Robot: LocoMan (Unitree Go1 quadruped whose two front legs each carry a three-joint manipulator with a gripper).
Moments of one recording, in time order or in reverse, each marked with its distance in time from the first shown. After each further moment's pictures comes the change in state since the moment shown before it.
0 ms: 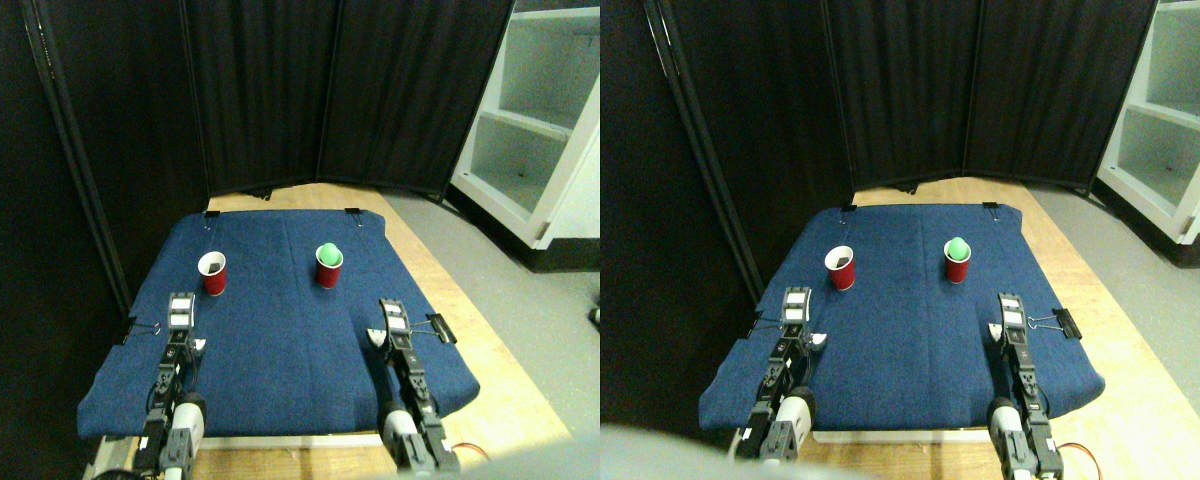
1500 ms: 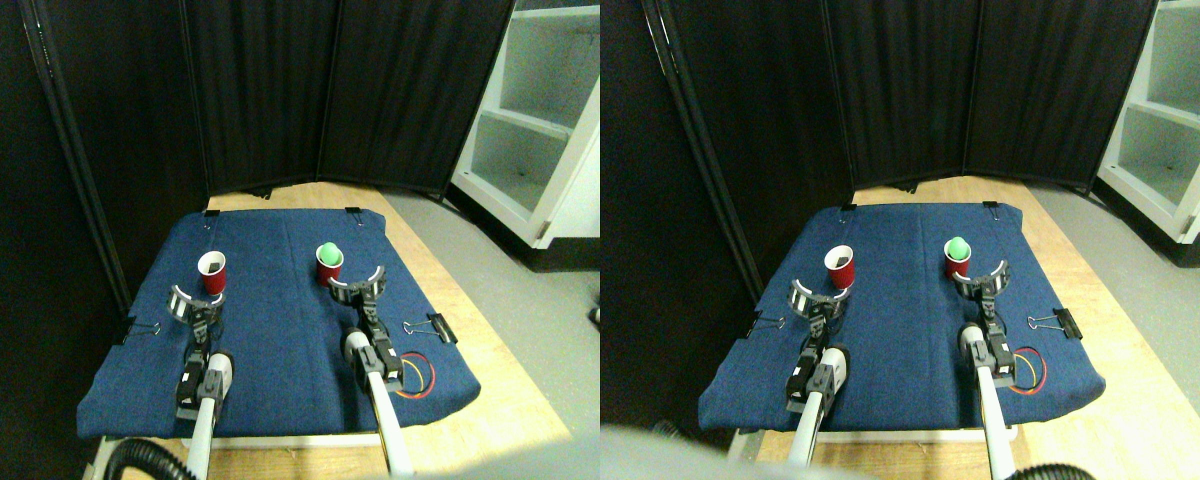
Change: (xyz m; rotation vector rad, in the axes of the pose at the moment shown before) right arm 0.082 0.028 -0.010 1.172 0.015 -0.129; left arm 0.057 0.009 -0.015 -1.016 -0.174 0.383
